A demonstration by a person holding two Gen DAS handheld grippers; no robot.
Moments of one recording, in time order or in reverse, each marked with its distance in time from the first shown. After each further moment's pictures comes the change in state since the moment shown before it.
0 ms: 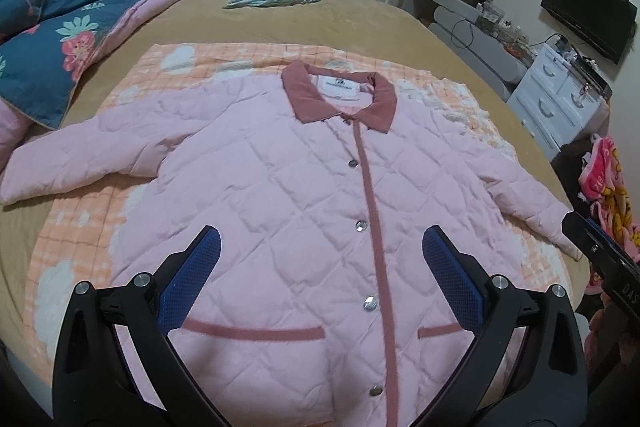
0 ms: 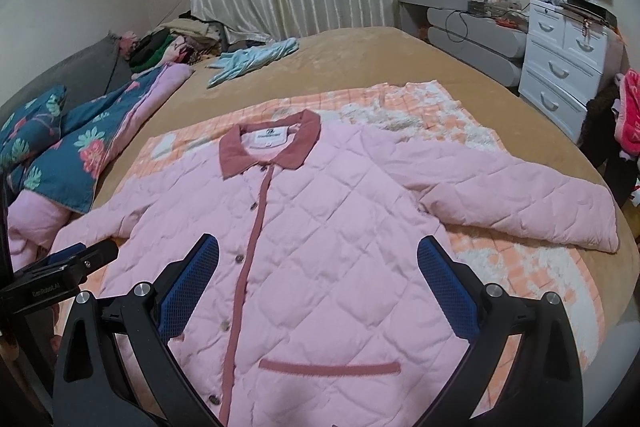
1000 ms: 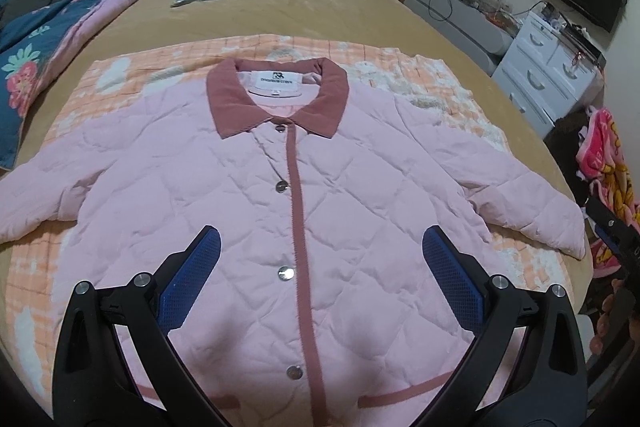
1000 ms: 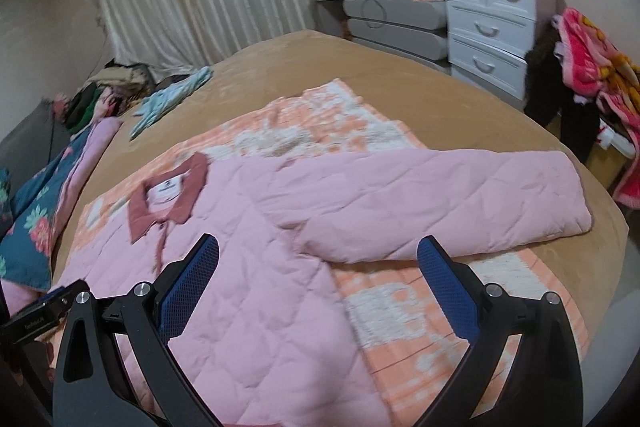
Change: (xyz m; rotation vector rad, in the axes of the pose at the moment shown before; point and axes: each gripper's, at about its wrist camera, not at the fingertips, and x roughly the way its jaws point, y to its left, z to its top) left arm 0.083 -0.085 0.035 0.093 0.079 -0.028; right arm 0.028 -0.153 0.024 0.252 -0.044 -0.157
